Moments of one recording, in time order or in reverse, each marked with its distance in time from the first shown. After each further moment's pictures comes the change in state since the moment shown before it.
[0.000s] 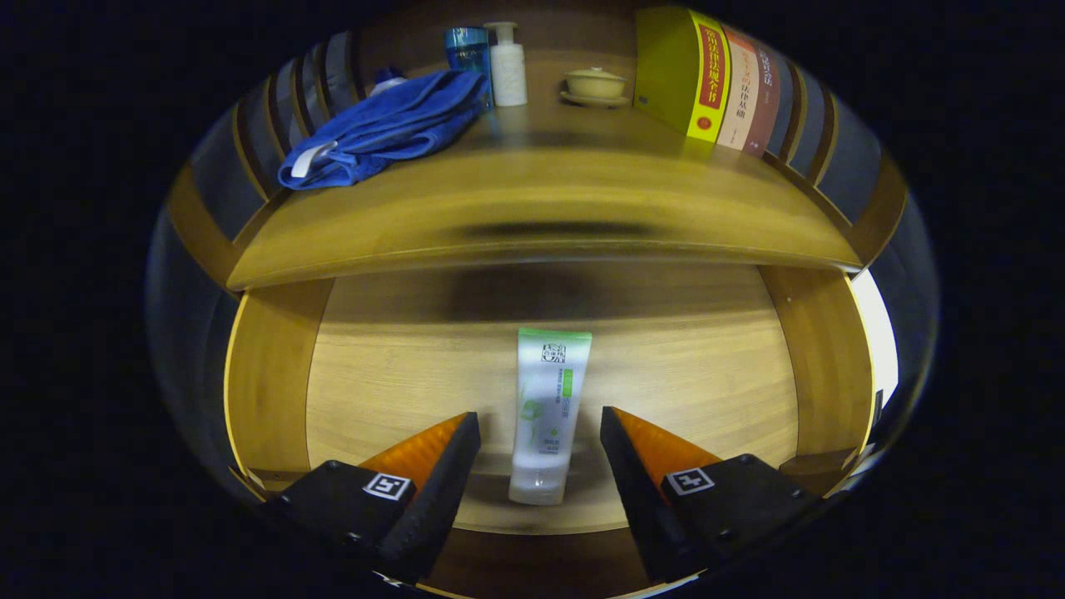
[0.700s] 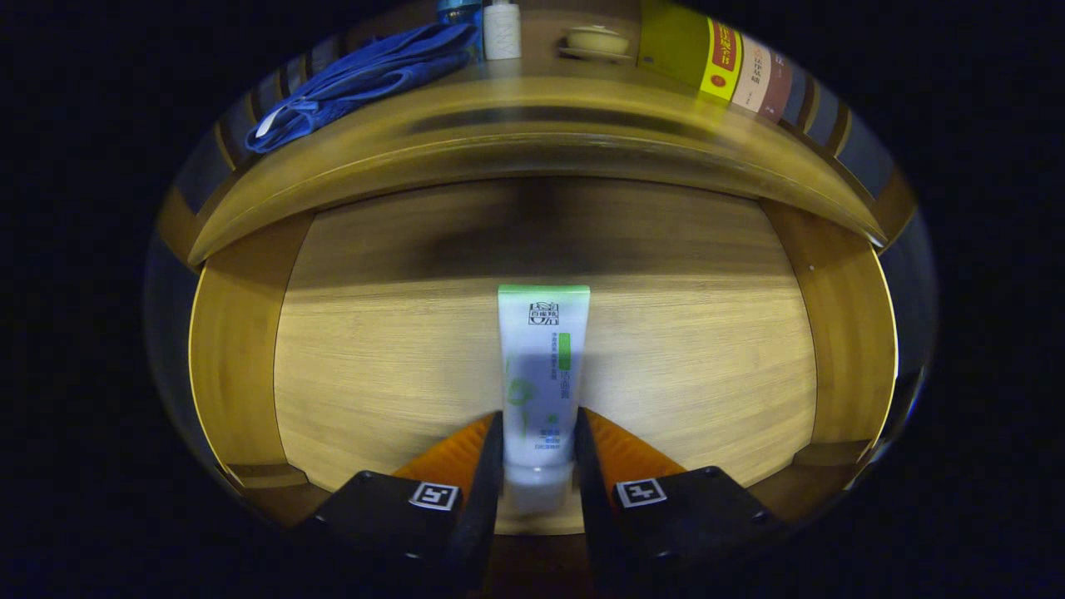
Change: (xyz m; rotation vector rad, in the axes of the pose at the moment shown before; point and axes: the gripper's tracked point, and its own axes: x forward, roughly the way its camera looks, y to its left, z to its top) arm 0.012 -0.004 -0.002 0.002 0.097 -0.024
